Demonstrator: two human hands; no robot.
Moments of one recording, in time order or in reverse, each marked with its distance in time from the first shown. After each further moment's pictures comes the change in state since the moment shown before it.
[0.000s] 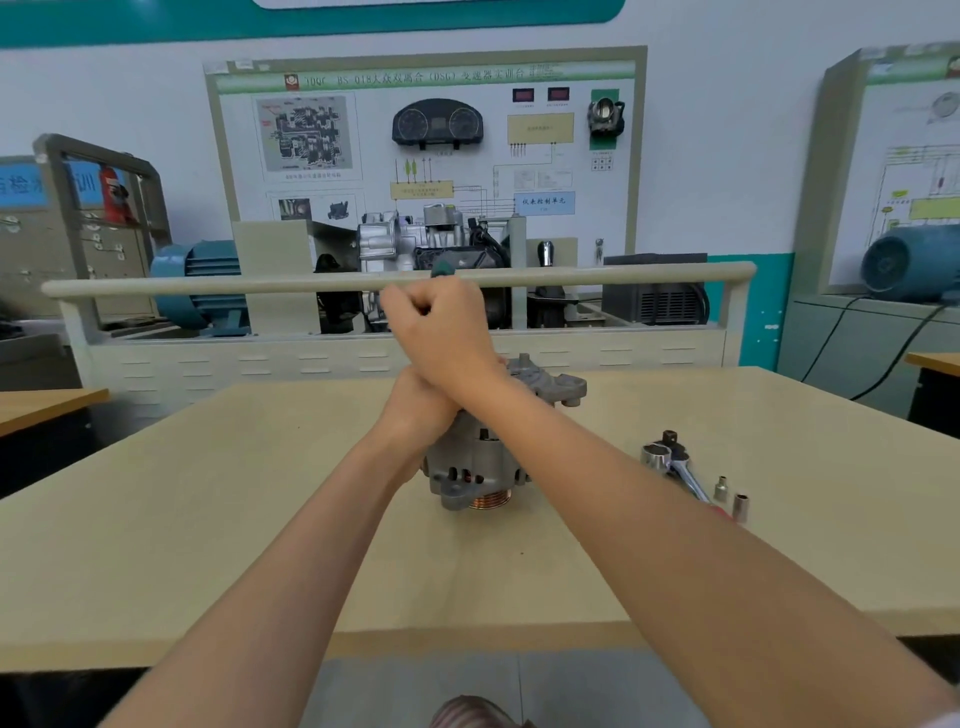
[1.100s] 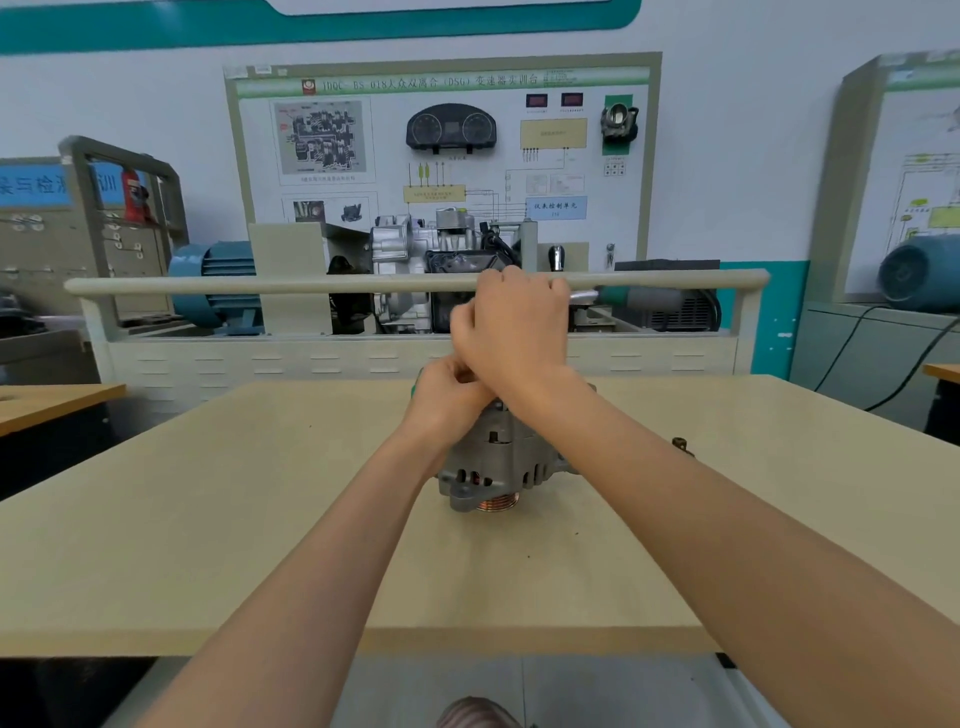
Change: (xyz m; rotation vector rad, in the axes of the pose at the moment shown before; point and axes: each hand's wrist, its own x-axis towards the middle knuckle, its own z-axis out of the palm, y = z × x) left_hand 0.007 -0.002 0.010 0.018 0.072 -0.020; right_hand 0.001 0.003 -0.033 -1.089 0.023 -0.035
